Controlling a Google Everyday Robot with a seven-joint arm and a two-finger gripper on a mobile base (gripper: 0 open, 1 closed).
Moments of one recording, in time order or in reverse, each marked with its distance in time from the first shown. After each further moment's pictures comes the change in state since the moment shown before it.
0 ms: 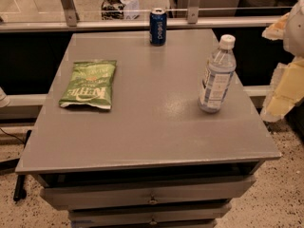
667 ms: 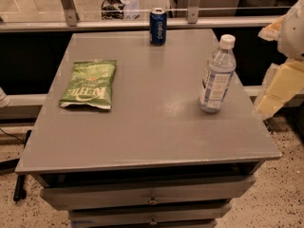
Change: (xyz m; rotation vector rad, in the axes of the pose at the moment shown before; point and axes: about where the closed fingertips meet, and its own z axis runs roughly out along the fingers) arm -0.006 -0.006 0.010 0.023 -0.060 0.033
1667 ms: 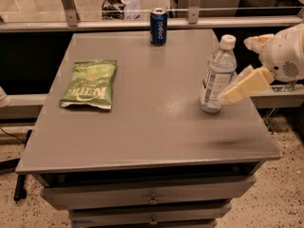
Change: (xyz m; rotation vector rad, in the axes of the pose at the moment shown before) arm -0.021 -0.046 0.067 0.047 -0.478 0.219
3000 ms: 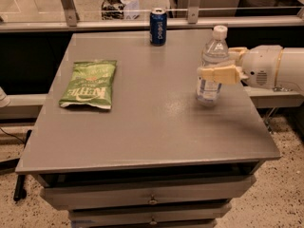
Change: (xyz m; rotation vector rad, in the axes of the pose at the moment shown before) arm -0.020 -0.020 0.054 -0.039 -0.411 0.173
